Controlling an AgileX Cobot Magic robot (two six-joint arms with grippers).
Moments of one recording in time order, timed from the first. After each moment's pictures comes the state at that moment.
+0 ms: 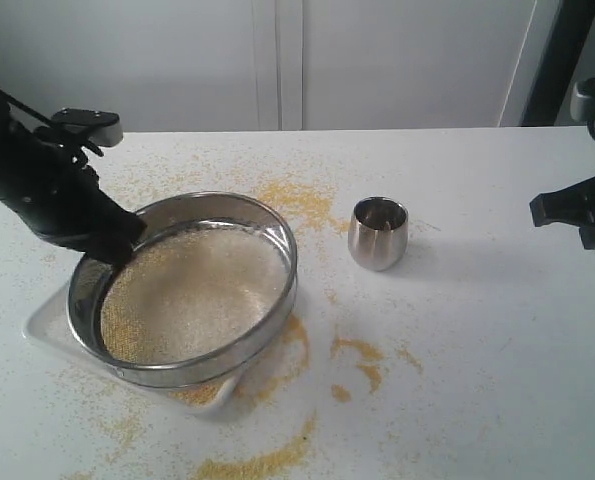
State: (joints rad) left arm -0.24 1.67 -1.17 -0.39 0.82 0.47; right arm 0.05 1.33 -0.94 -0.03 0.73 0.02
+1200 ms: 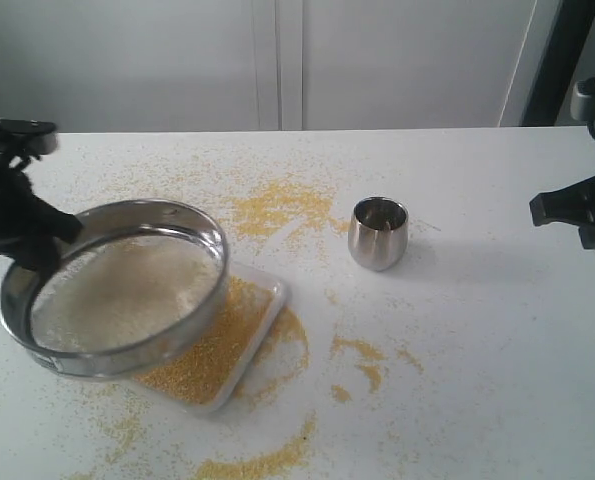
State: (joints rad) left arm -0.09 1.67 -1.15 -0.28 0.86 0.40; right arm 0.05 1.33 -0.94 -0.03 0.73 0.02
